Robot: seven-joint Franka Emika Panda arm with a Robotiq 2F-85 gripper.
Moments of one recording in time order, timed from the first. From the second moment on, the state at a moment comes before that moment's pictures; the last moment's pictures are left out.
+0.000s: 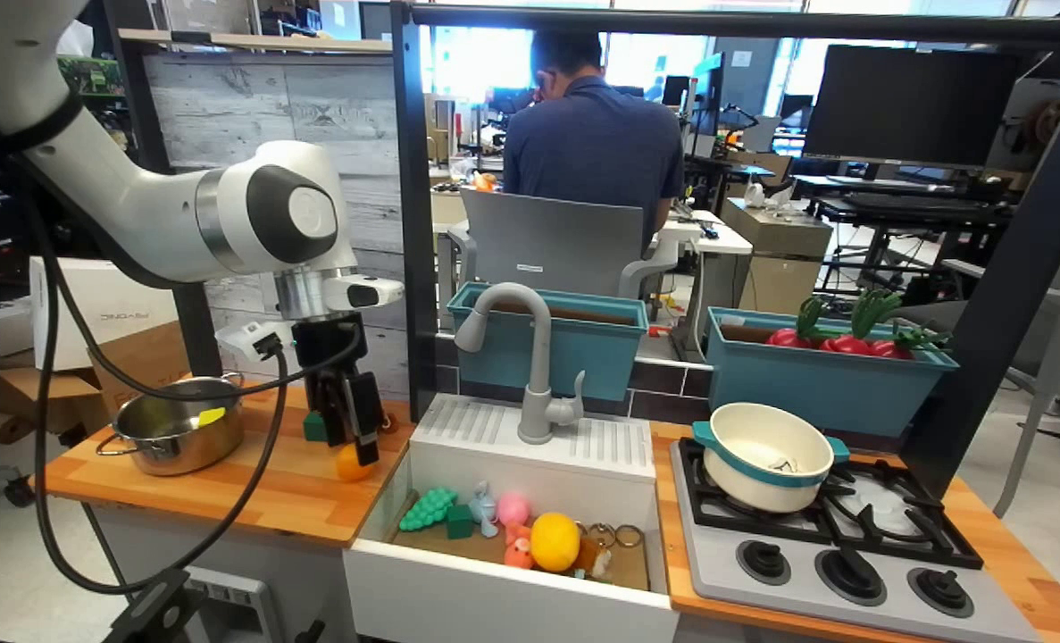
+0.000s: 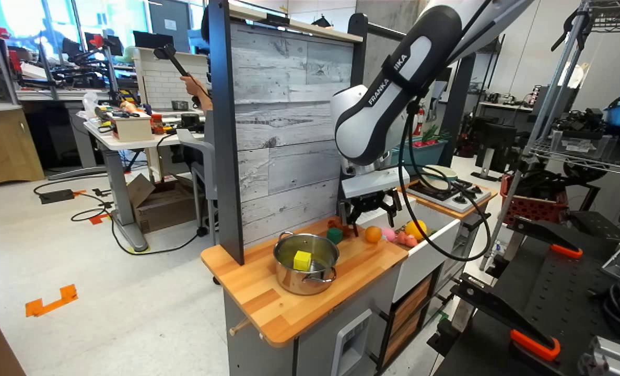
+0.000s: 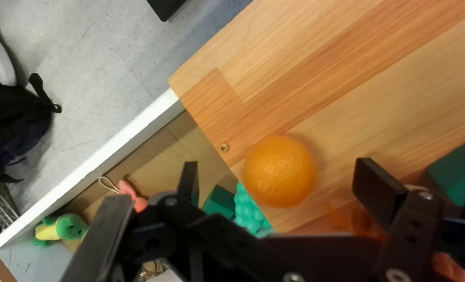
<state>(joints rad) 0.13 1.13 -0.19 -1.42 -0.08 2.30 0.71</state>
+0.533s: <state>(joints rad) 0.13 1.20 -0.19 -1.33 -0.08 2.28 0.71</state>
